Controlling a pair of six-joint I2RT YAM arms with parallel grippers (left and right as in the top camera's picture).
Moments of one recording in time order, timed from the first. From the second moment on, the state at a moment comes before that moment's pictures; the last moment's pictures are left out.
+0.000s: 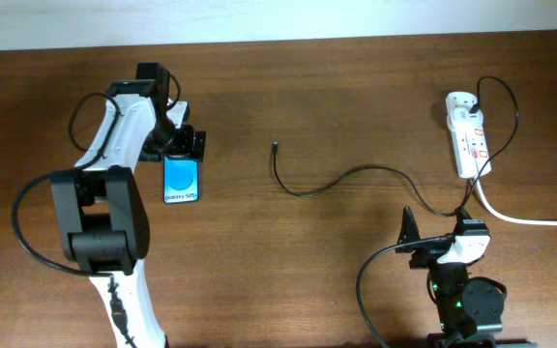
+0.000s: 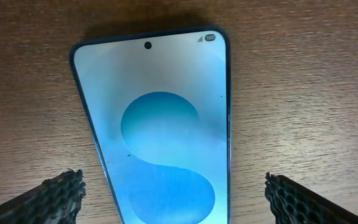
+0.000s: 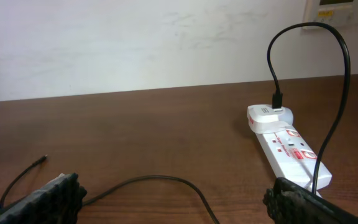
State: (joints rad) left arm -0.02 2.20 1.76 -1.07 0.05 0.05; right arm 0.01 0.02 0.01 -0.07 0.00 0.10
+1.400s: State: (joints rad) left arm -0.05 2.28 1.76 -1.07 -0.01 -0.07; right arm 0.01 0.02 0.01 -0.07 0.00 0.10
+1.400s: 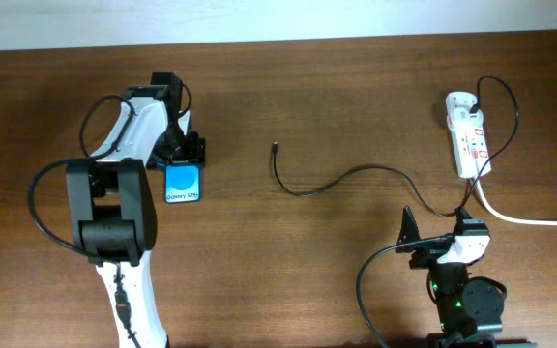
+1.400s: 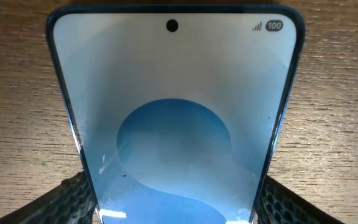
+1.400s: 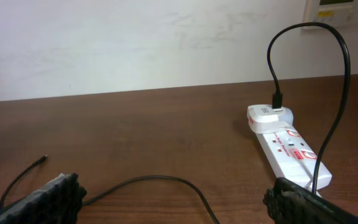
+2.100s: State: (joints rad) left arm -0.07 2.29 1.94 -1.21 0.24 -0.14; right arm 0.01 0.02 0.01 -0.07 0.00 0.10
